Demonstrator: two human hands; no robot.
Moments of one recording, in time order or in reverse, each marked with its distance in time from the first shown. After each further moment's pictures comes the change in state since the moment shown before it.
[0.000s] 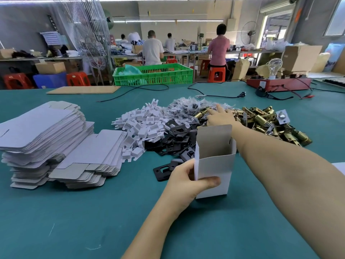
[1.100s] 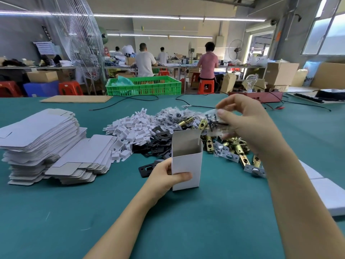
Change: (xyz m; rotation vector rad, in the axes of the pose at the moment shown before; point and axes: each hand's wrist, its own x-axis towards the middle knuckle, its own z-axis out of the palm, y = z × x) left_hand -0.006 0.004 0.003 0.056 -0.005 -0.032; right_hand -0.244 -0.002 -0.133 1.338 0.473 0.031
